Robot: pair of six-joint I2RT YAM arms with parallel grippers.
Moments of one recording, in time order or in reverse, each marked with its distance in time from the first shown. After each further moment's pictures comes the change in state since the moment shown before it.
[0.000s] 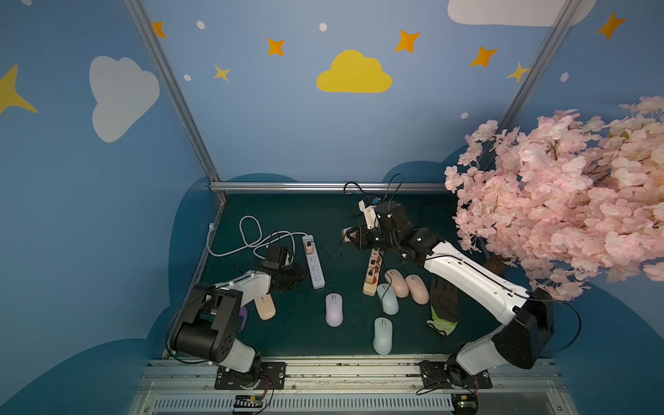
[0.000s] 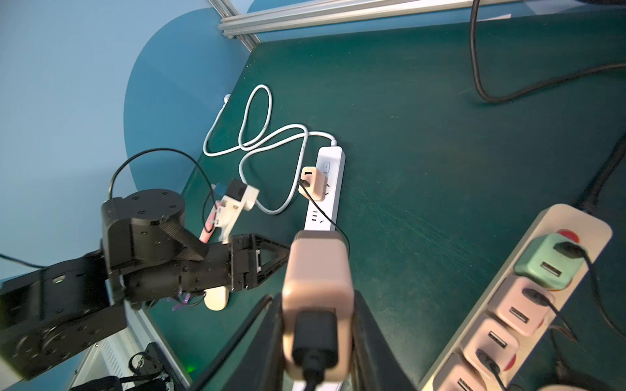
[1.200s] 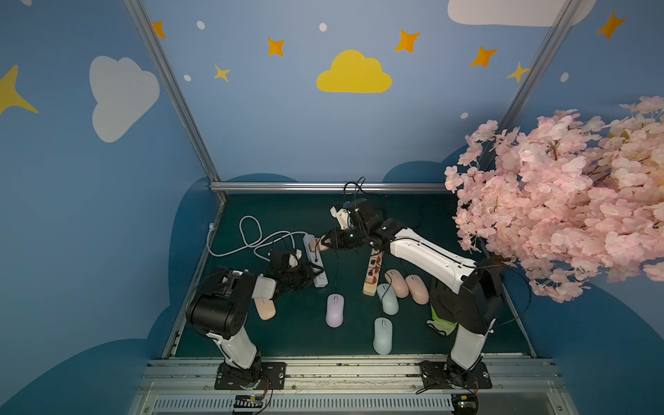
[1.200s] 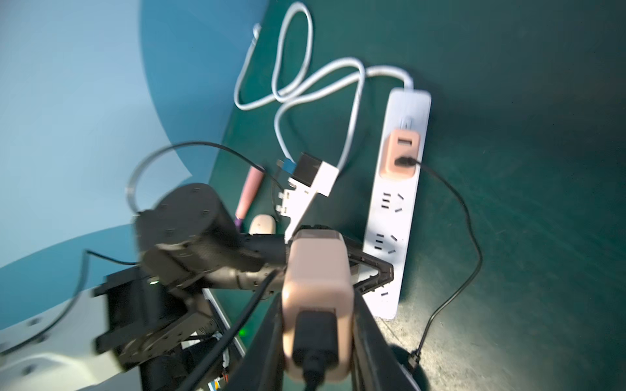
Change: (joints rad) left arm -0.011 0.209 -0.101 0.582 0.319 -0.133; right arm 0.038 0.273 0.230 -0.034 -0.229 0.068
